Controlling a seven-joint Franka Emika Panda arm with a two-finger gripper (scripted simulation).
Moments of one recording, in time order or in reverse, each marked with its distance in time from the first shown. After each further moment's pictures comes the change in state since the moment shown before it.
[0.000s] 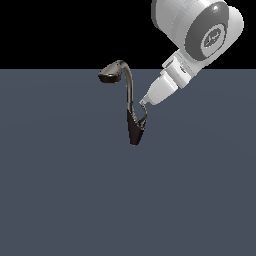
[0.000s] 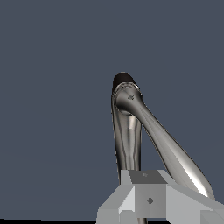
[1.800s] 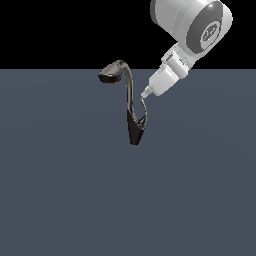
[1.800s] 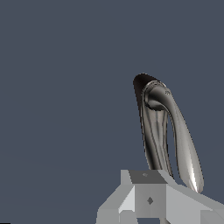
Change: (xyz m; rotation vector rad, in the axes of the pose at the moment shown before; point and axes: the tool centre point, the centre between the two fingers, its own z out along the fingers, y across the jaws) arm -0.012 -0.038 -0.010 -0.055 0.032 -0.089
